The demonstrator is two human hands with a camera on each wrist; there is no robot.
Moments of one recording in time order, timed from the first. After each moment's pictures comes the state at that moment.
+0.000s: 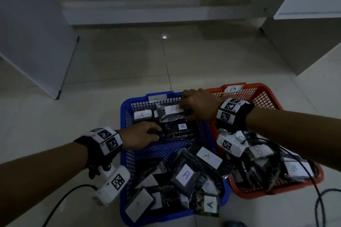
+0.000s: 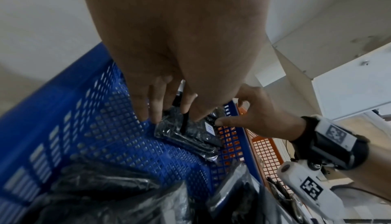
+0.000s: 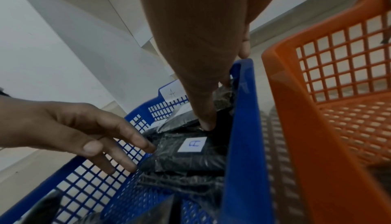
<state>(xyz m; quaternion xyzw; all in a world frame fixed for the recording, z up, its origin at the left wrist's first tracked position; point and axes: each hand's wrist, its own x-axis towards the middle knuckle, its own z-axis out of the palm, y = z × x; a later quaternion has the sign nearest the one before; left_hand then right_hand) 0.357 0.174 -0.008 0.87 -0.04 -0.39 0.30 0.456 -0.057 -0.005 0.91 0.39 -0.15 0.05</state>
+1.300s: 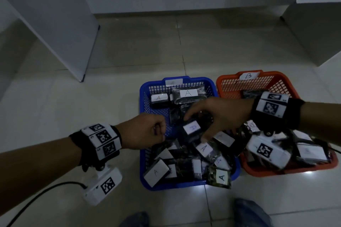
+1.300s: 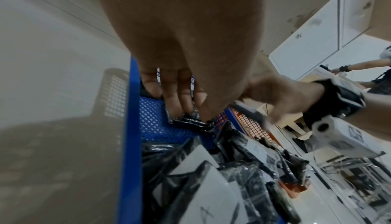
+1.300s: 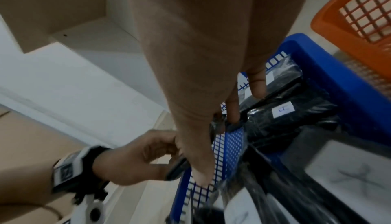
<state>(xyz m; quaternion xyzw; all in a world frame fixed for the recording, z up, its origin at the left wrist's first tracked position) 0.287 0.205 0.010 0.89 -0.15 -0.27 0.34 0.374 -0.058 0.054 0.80 0.39 -0.41 -0.19</state>
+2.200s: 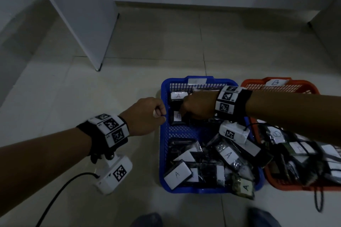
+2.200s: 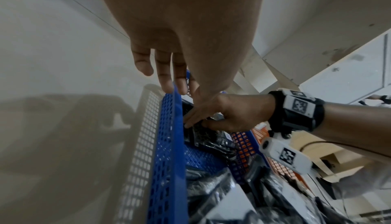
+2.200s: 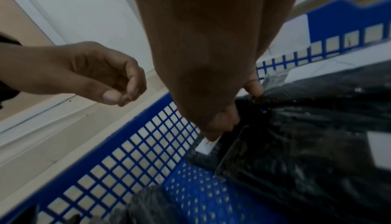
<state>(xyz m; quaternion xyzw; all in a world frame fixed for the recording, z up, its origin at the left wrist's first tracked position) 0.300 0.263 -0.005 0.92 -0.03 -0.17 0.35 0.424 0.068 -0.014 0.77 0.54 -0.32 0.15</state>
